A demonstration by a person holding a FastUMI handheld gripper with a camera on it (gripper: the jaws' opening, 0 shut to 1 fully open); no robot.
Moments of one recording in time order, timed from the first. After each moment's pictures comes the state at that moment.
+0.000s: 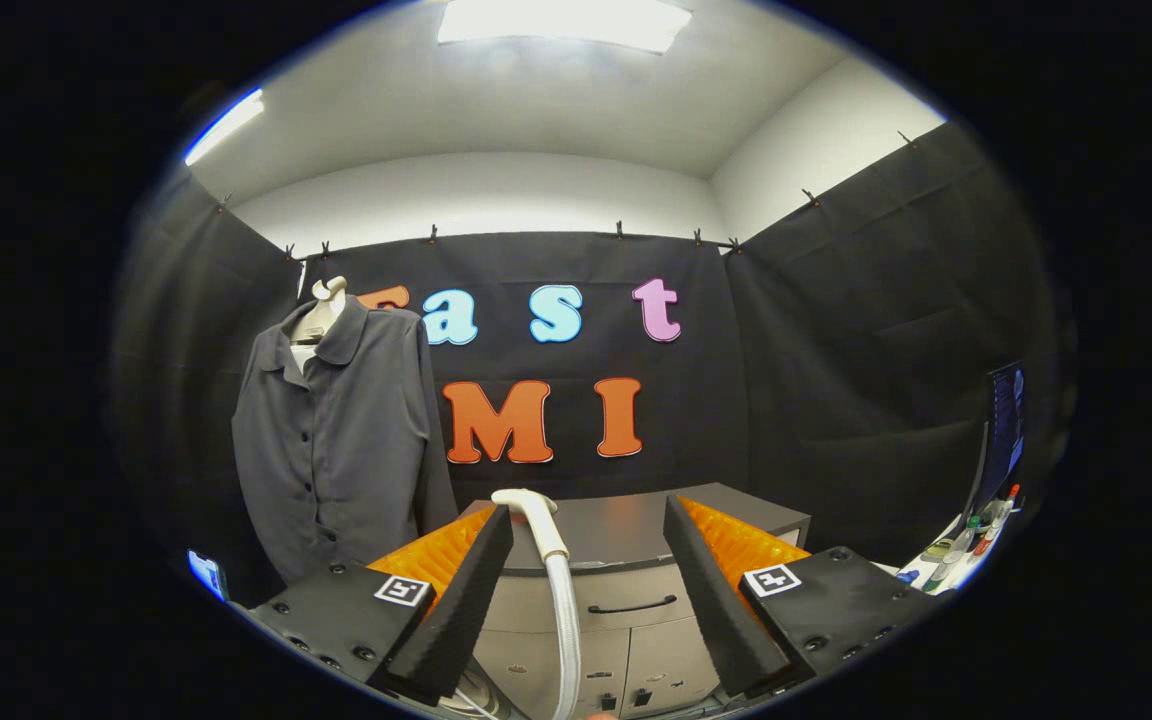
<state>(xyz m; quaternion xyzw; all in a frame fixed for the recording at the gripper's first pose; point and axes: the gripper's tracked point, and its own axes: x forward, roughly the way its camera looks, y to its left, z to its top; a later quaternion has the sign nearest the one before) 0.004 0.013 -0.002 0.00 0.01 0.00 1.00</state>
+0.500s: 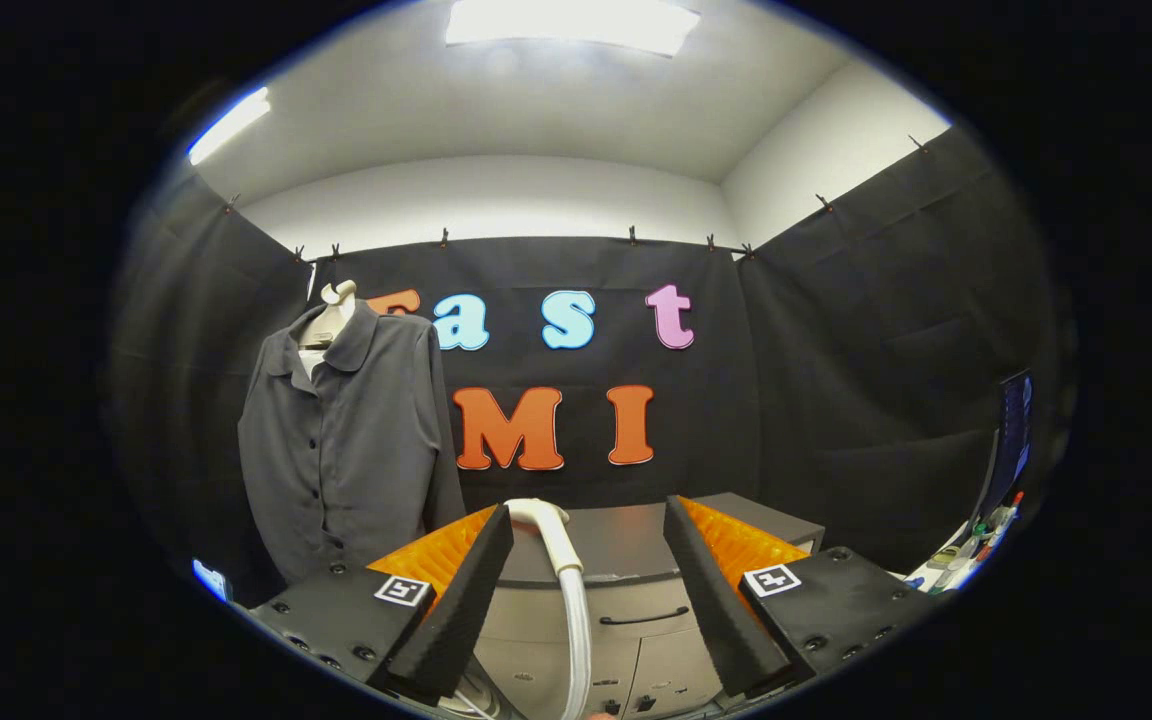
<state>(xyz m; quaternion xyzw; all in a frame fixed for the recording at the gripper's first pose) 0.027 0.027 0.011 0.00 0.00 0.02 1.00</state>
